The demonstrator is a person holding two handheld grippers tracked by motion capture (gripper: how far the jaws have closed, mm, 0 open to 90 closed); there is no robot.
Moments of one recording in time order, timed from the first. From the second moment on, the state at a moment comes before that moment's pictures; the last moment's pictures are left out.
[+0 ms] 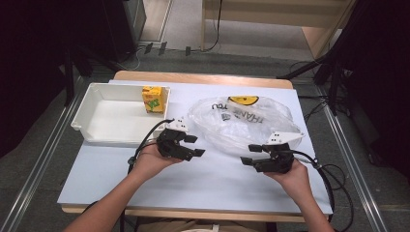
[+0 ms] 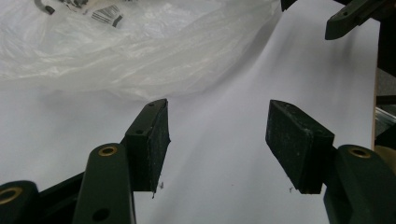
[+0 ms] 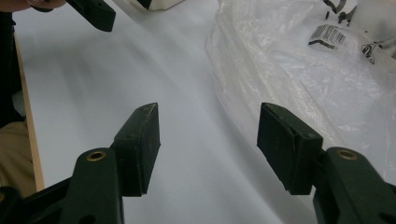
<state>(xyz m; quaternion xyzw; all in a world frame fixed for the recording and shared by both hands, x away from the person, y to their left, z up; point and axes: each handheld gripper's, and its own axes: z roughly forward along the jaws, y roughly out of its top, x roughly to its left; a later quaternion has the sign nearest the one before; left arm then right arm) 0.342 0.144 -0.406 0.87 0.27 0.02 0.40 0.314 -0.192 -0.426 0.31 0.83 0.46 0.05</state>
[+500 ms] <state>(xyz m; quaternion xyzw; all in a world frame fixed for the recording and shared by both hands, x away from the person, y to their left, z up) 0.347 0.138 -0.426 0.88 0.26 0.01 0.40 0.312 -0.185 -0.432 0.29 0.84 0.45 0.05</state>
